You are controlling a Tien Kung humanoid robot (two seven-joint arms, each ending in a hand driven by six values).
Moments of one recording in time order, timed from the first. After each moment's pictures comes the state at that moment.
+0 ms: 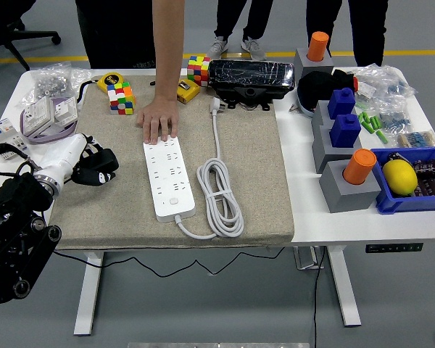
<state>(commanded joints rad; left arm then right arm) -0.30 0.19 -1.32 -1.17 2.18 0.00 0.19 0.15 -0.06 1.92 0.18 -1.19 -0.17 -0.13</state>
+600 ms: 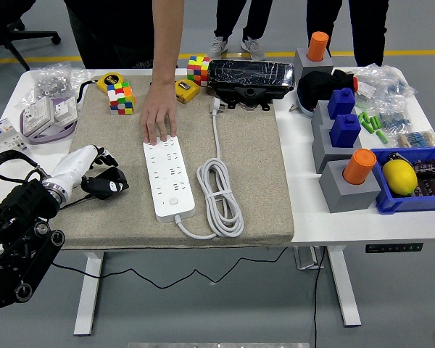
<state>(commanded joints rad) -0.30 0.19 -1.29 -1.16 2.12 -0.05 0.18 0.14 -0.06 1.92 0.18 -1.19 -0.17 -0.14</state>
